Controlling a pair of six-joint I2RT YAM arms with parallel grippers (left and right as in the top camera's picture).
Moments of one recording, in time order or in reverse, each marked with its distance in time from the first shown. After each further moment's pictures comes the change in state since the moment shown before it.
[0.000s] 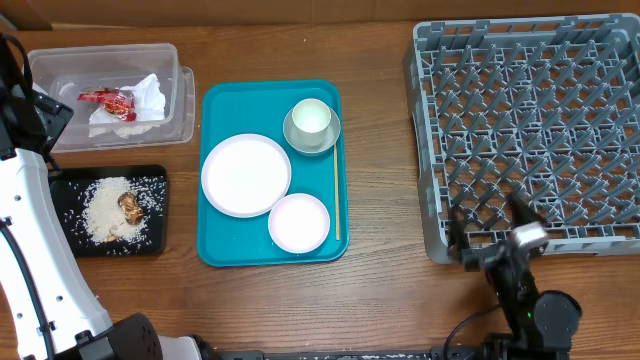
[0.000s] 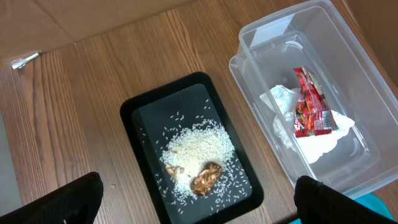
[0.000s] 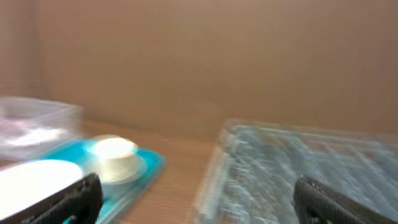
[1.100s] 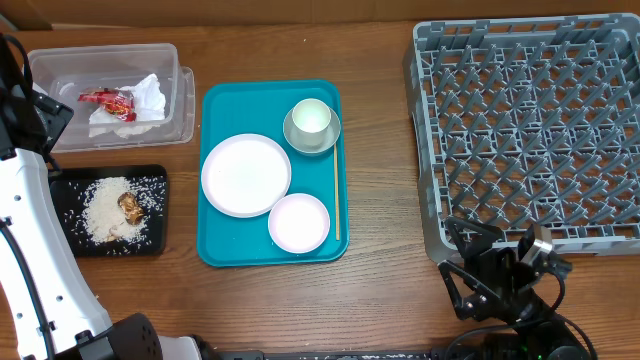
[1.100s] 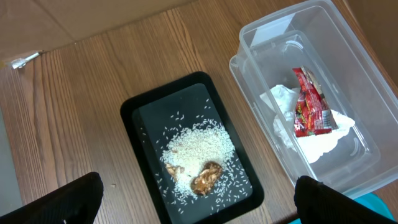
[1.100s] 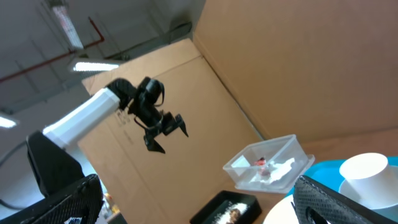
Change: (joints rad) left arm 0.000 0.000 0.000 -0.001 0.000 0.000; right arm 0.000 -0.002 0.011 0.472 -0.445 1.155
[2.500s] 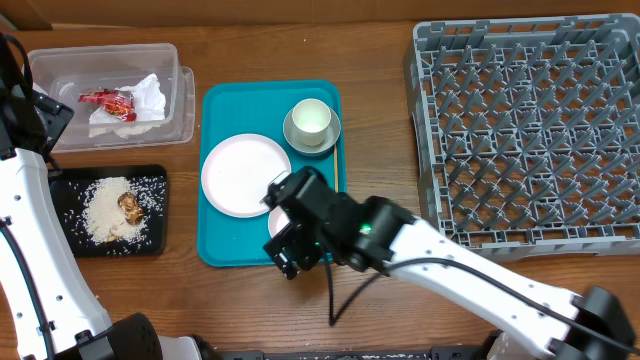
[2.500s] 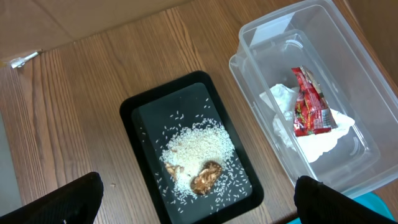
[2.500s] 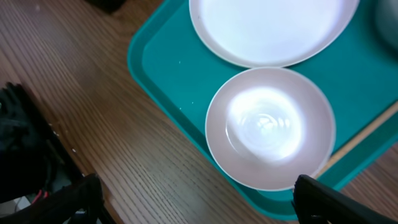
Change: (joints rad) left arm 0.000 0.001 0.000 0.000 0.003 0.000; right arm 1.034 1.585 1.265 -1.369 0.719 -0.942
